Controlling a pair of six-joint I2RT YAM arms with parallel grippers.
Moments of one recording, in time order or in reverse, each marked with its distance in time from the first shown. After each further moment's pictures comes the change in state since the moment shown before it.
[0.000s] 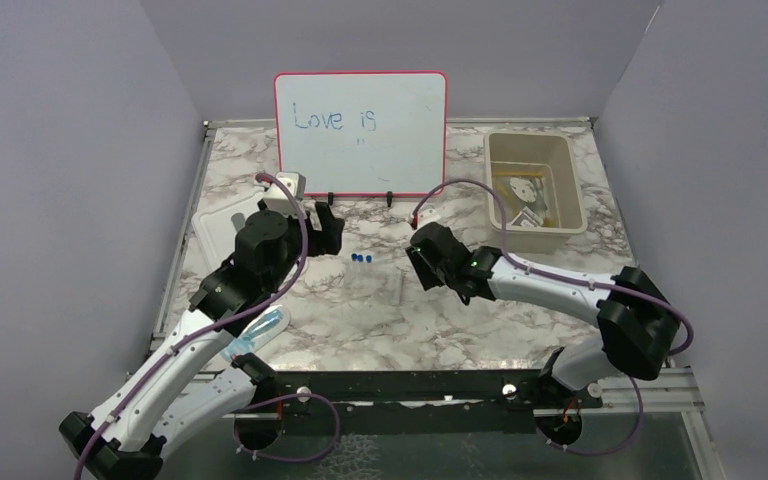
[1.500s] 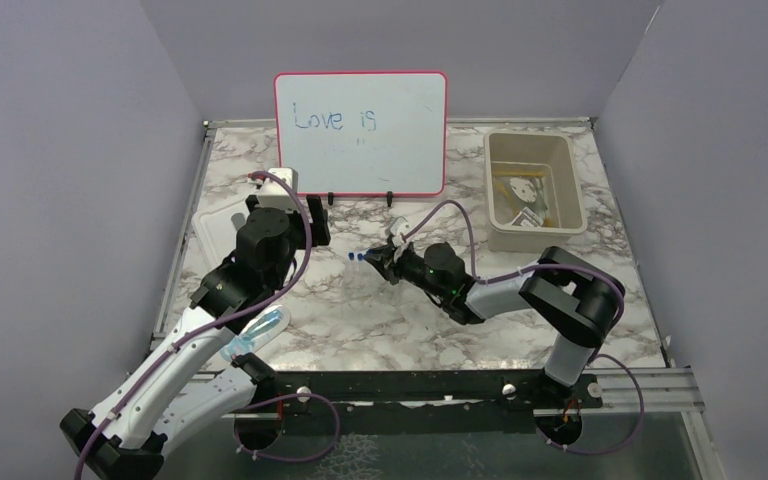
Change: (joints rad) left arm -0.001 0.018 0.012 0.000 -0.178 0.053; right arm 0.026 0.302 -0.269 1.355 -0.458 -0.270
